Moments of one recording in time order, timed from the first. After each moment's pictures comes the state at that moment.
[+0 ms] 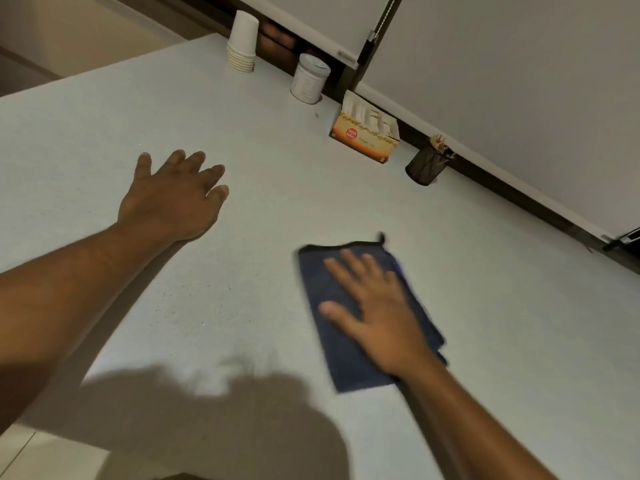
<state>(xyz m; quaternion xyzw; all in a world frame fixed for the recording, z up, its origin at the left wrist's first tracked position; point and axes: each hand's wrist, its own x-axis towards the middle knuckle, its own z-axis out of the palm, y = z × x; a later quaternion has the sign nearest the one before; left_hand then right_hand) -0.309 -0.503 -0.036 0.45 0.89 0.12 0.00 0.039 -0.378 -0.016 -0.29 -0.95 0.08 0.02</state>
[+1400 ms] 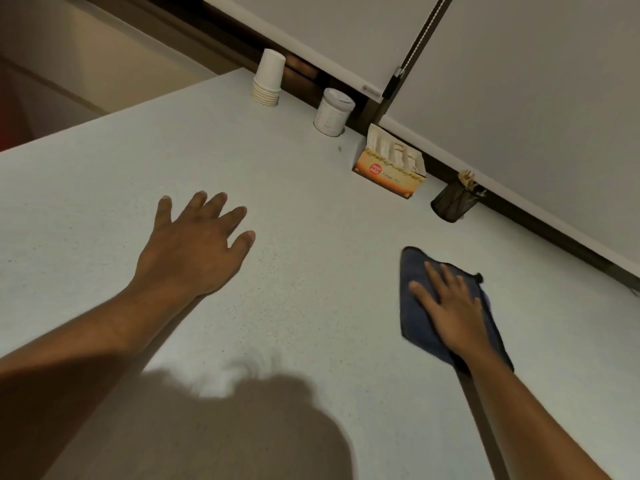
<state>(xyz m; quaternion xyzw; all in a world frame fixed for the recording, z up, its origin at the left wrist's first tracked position) -0.306 -0.501 -0.038 0.44 0.89 0.15 0.00 0.032 -0.236 -0.004 -0.50 -0.86 0.08 -0.01</state>
